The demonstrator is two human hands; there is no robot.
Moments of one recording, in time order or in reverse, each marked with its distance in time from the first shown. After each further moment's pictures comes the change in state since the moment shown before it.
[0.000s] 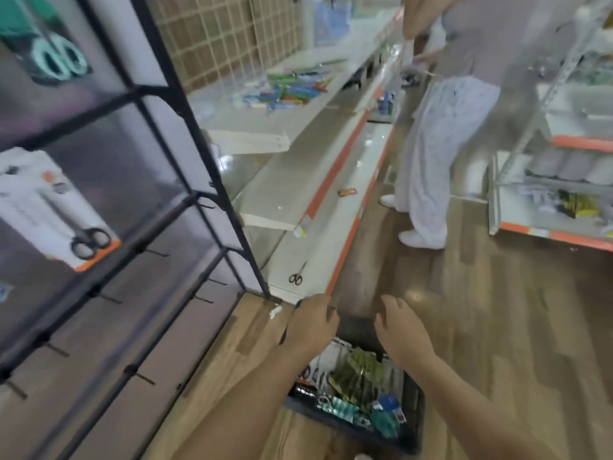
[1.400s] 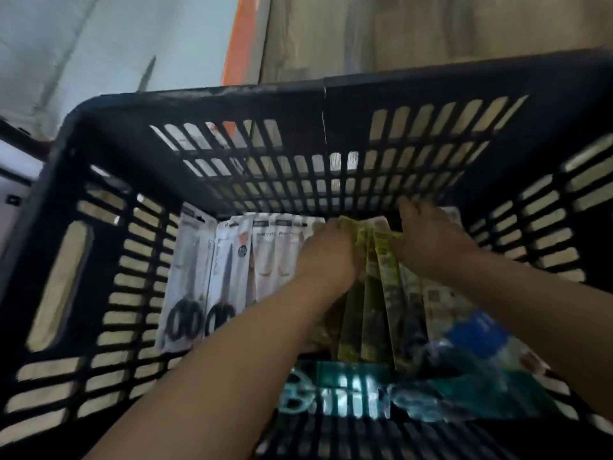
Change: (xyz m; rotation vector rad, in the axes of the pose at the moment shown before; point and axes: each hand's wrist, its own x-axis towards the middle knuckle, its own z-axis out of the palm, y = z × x) left_hand 0.304 -0.285 0.565 0.291 -0.361 0.313; right_hand 0.250 0.352 0.532 -0.167 -0.192 0.337
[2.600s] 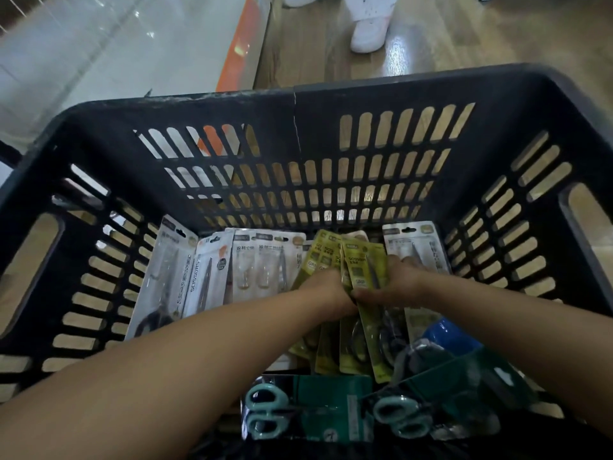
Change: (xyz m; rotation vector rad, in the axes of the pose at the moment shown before) left_hand -0.005 0.013 0.037 -0.330 -0.292 -0.270; right_hand -0.004 0.022 0.048 0.191 -0.262 0.141
